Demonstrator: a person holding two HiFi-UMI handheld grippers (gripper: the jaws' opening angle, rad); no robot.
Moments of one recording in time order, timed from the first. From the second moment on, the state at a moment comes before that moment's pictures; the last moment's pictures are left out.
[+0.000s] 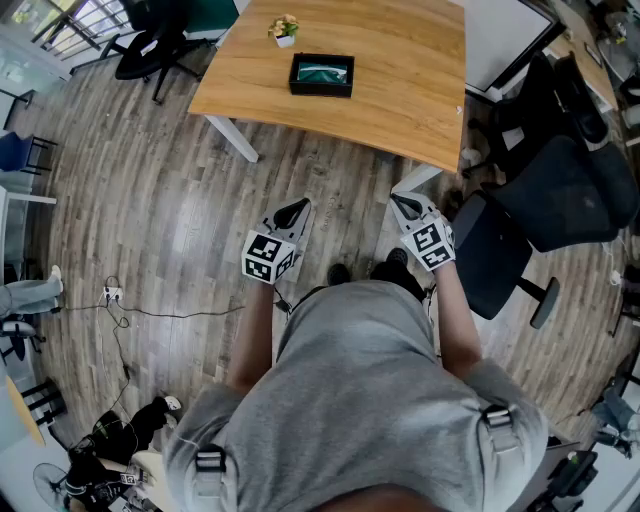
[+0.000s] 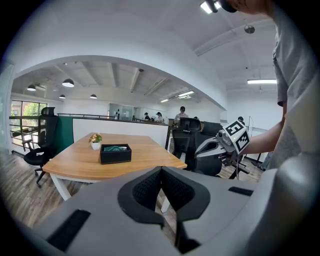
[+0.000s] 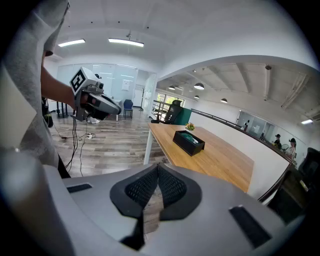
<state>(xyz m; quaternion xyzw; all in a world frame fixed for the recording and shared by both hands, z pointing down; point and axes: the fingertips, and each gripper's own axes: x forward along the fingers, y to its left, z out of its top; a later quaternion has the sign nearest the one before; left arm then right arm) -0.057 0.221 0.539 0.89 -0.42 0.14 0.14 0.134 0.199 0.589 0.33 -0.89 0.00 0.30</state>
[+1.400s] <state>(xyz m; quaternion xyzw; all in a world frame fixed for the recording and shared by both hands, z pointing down) -0.059 0.219 0.505 0.89 -0.43 0.14 0.09 0.115 0.199 0.552 0.31 -0.92 -0.02 0.24</state>
